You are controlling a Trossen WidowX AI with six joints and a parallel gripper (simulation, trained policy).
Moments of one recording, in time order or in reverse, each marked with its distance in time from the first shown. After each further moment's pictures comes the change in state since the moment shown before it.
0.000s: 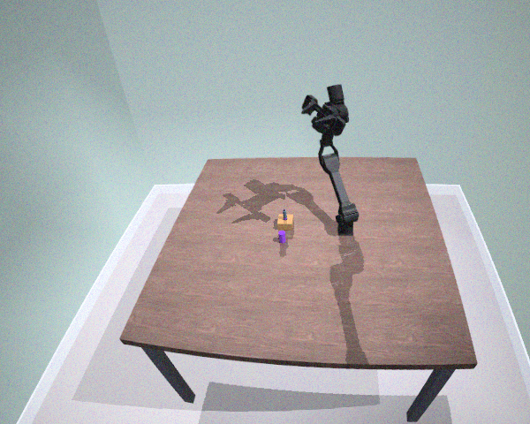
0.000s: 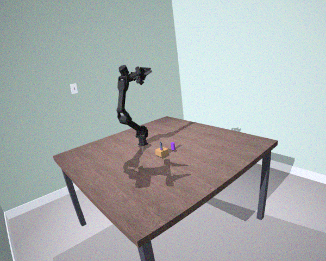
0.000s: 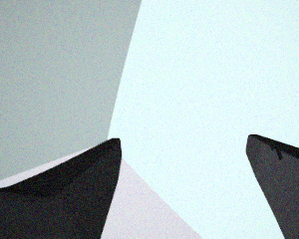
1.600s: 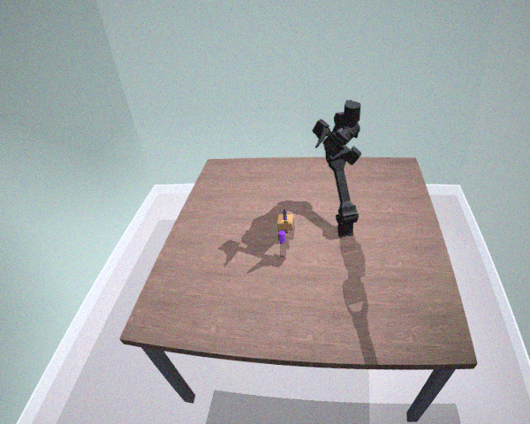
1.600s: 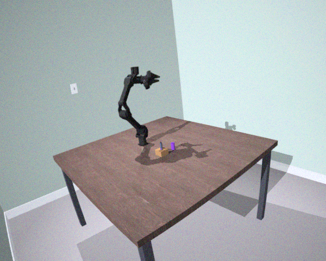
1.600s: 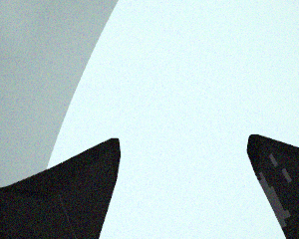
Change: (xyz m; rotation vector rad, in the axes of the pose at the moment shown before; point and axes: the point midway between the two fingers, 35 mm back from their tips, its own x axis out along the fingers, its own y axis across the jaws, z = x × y) arm 0.032 -0.121 0.042 -0.160 -0.232 -0.216
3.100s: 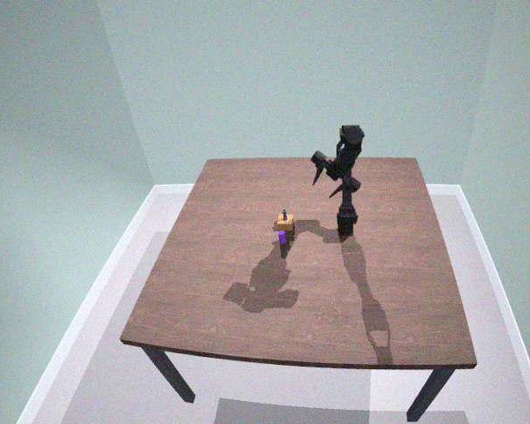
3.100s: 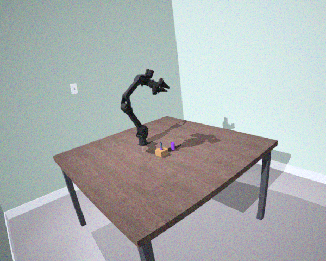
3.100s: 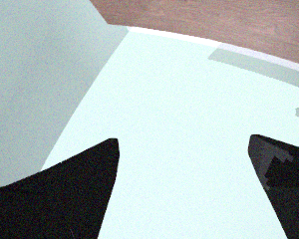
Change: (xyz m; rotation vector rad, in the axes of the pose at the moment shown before) arm 0.073 -0.070 0.052 -0.042 -0.377 -0.105
